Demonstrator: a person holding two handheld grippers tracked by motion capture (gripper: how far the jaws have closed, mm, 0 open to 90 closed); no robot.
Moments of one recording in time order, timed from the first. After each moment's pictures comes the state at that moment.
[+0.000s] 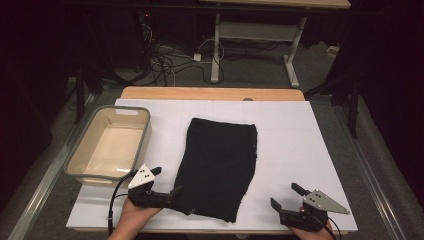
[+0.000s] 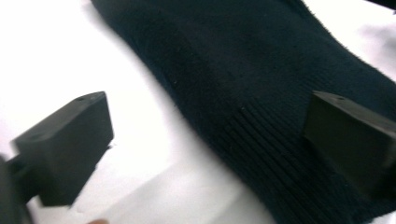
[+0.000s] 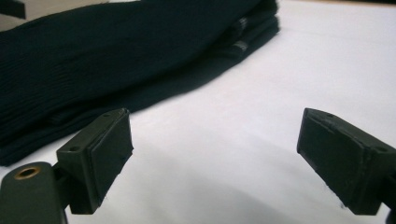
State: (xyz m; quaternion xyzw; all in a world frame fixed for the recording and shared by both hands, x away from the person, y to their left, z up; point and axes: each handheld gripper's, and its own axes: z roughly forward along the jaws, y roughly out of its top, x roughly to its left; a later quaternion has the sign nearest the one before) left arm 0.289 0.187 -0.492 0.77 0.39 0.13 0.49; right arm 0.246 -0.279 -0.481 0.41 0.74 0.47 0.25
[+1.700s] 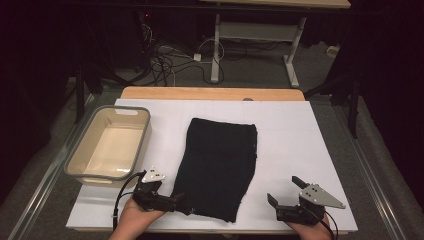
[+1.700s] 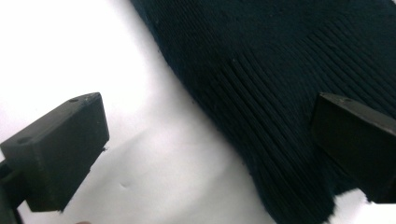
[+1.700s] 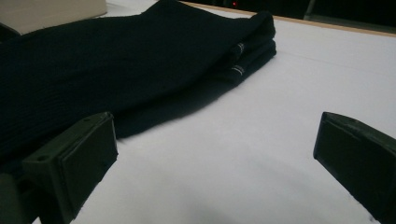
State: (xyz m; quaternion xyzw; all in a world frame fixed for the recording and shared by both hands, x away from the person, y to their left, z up) left arm 0.287 0.173 -0.484 0.82 0.42 0.08 0.38; right arm 0.258 -0.266 -0.471 0.39 0.74 0.47 0.27
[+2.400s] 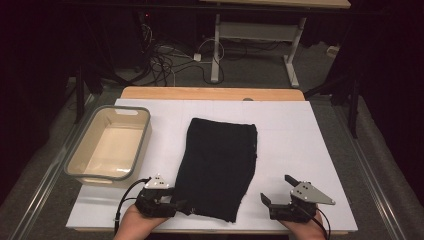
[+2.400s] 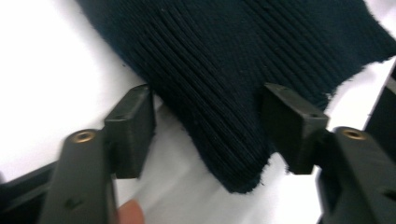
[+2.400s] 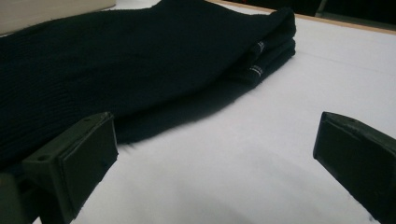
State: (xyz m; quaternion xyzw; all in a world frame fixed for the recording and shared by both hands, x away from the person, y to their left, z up) left arm 0.276 0.164 -0.488 0.84 0.39 0.01 0.38; right arm 0.264 -0.251 -0.475 0.38 0.76 0.47 0.26
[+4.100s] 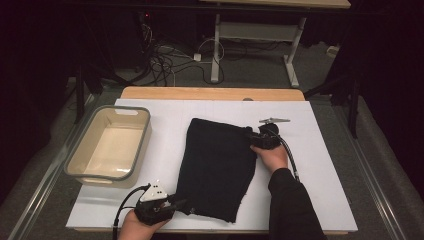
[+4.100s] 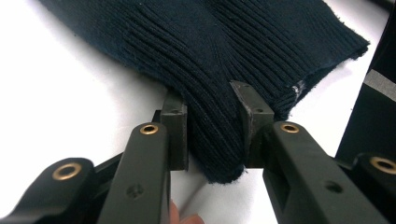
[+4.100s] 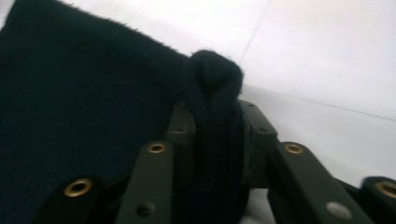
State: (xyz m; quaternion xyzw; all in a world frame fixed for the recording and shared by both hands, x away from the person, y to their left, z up) left arm 0.258 0.165 -0.495 0.83 0.34 0.05 0.43; right arm 0.480 -0.203 -0.483 0.50 0.76 0.39 0.14
